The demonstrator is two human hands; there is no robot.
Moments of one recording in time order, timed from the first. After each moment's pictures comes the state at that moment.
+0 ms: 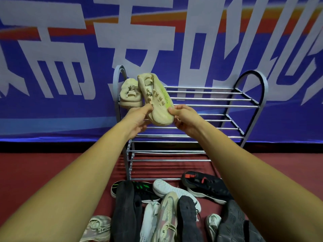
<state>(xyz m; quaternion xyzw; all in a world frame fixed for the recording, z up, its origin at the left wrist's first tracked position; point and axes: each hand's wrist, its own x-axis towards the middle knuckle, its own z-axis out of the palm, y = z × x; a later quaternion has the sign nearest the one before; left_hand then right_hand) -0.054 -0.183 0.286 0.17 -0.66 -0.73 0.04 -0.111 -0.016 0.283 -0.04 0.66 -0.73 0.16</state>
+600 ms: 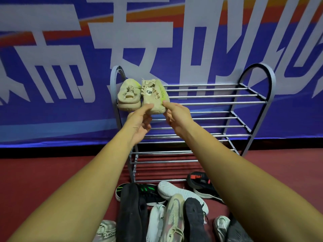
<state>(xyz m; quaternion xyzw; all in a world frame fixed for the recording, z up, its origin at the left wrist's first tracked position) -0.072 -0.180 0.269 0.17 -0.54 -0.82 0.08 -0.128 -0.054 0.269 0.00 0.58 -0.81 0.11</state>
